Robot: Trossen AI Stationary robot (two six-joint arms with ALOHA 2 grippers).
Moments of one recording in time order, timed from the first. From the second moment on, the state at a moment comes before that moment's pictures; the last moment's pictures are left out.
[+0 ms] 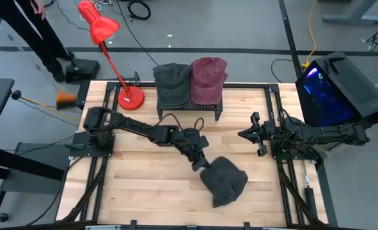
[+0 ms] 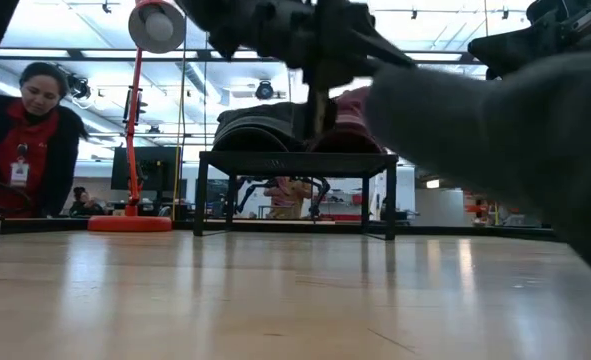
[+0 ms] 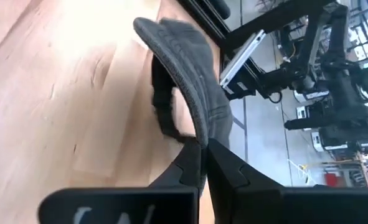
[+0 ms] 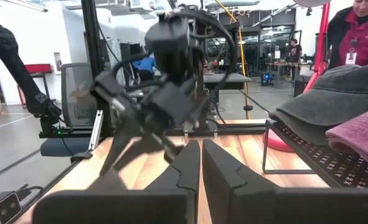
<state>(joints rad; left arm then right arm) -0.10 1.90 1.27 0.15 0.39 -0.81 -0.01 0.33 0.10 0.34 -0.09 0.04</state>
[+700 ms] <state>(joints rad) -0.11 1.56 1.27 -0.13 0.12 -0.69 0.00 0.33 0.10 0.34 -0.09 0.04</state>
